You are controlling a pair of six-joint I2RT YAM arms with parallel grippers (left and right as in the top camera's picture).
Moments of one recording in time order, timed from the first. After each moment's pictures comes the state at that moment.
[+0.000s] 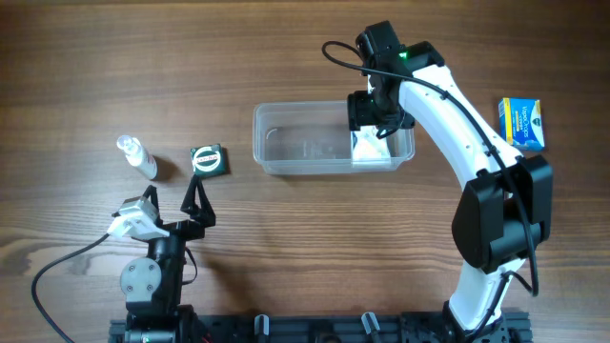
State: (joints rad) left arm 0.03 0.01 0.01 -0.07 0.01 -0.47; right arm 0.36 2.00 1.69 -1.12 0.03 0.28
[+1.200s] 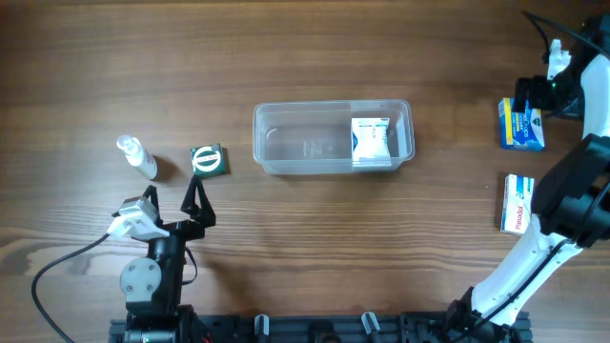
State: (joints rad) left arm 0.03 0.01 0.01 -0.07 0.01 -0.47; right arm -0.43 2.21 1.92 -1.11 0.07 -0.27
